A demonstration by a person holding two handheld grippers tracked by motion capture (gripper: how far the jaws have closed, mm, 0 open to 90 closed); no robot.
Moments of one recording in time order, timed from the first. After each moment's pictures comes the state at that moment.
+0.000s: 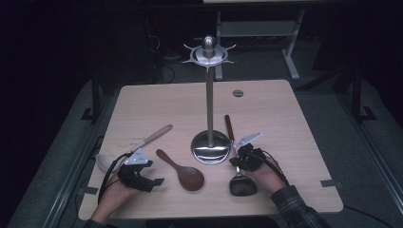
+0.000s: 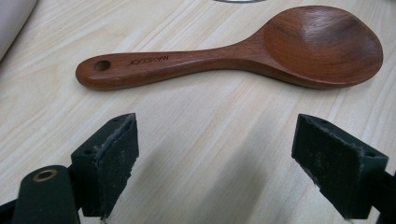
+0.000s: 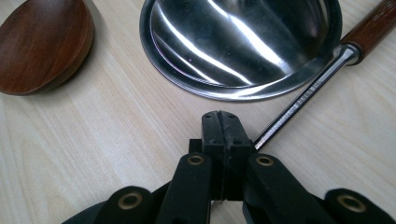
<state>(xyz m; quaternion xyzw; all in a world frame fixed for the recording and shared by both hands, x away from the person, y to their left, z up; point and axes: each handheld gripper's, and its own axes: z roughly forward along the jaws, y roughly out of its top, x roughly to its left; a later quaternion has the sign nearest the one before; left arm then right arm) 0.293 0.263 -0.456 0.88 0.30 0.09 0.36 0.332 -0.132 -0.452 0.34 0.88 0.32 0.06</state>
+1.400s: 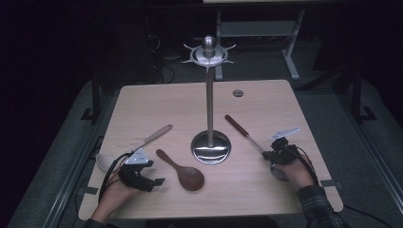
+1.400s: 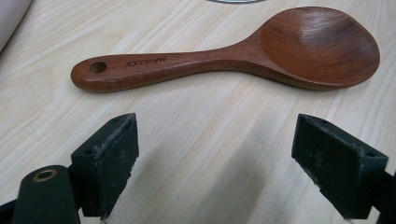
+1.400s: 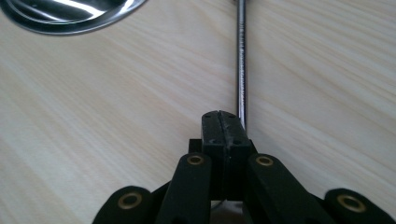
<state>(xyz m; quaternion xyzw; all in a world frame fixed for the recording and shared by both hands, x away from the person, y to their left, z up) 0.293 0.262 -0.456 0.88 0.30 0.08 0.37 0.343 -0.232 -0.455 0.44 0.84 0.29 0.10</state>
